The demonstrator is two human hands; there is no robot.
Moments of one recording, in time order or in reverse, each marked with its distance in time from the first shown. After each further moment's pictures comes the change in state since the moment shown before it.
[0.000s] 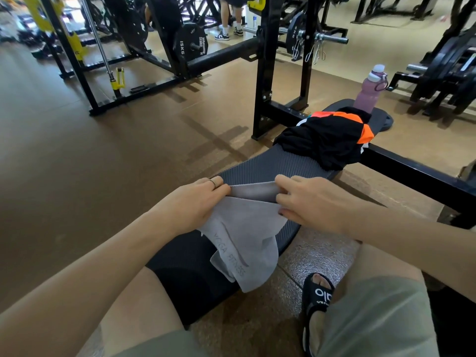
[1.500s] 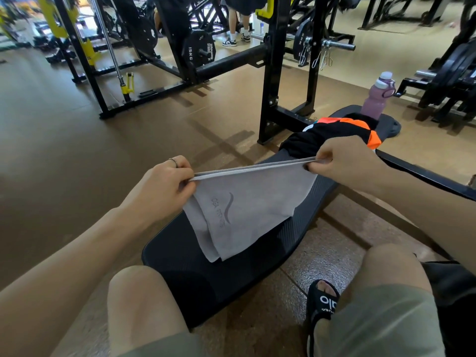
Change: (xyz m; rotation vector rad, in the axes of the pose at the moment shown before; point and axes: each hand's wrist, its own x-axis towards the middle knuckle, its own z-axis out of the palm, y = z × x) left_hand -0.032 -0.044 -0.027 -0.247 0.334 -0.261; right_hand 0.014 0.067 -0.028 0.438 0.061 0.658
